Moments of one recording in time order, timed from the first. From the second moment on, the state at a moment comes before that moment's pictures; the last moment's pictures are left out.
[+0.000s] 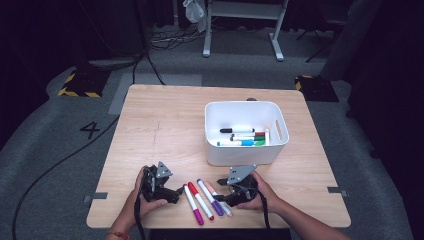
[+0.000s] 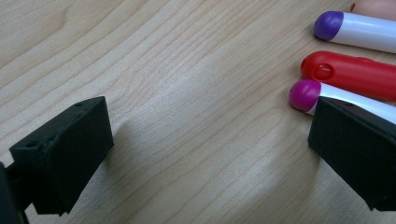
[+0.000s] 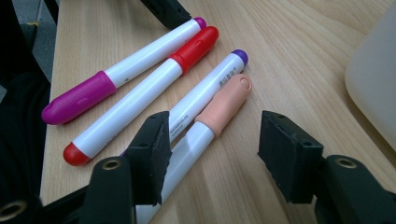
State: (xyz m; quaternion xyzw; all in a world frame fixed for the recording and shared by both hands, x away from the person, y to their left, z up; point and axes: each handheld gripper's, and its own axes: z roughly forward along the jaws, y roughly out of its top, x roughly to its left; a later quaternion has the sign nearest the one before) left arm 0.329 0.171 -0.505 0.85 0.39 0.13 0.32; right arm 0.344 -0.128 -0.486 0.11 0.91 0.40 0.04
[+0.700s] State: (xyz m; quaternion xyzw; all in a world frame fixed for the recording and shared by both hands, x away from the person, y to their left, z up) left arm 0.329 0.171 -0.505 0.85 0.39 0.13 0.32; right arm 0.364 -0.137 -0.496 0.17 0.91 0.38 0.08
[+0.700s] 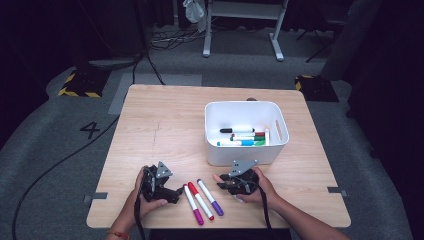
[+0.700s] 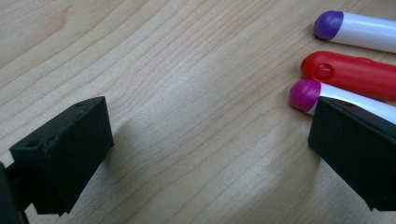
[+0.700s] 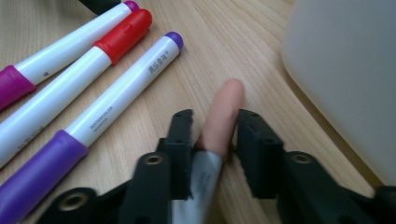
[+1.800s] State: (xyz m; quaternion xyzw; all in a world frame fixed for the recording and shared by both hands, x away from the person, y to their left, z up) left arm 0.329 0.171 -0.505 0.85 0.39 0.13 0.32; right arm 0.354 -0.250 -0.393 0.16 0.87 0.45 0.13
